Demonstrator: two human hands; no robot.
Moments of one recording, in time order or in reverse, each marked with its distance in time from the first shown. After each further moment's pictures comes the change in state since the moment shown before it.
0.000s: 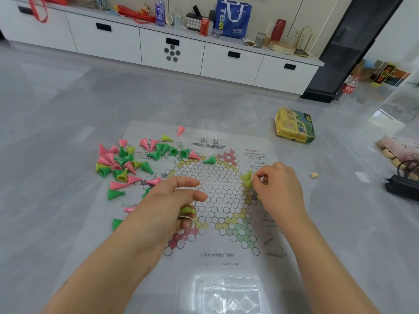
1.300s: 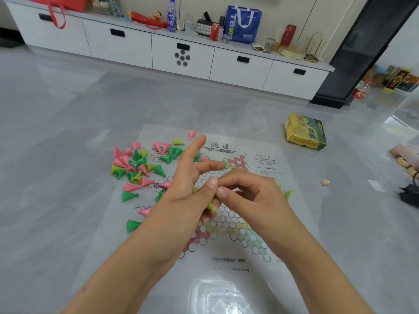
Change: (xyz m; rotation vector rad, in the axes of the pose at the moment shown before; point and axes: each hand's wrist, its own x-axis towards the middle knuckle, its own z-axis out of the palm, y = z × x) left_hand -0.014 0.006 -0.001 -0.015 -0.194 0.426; right_hand -0.041 -0.069 -0.031 1.155 -0.515 -0.320
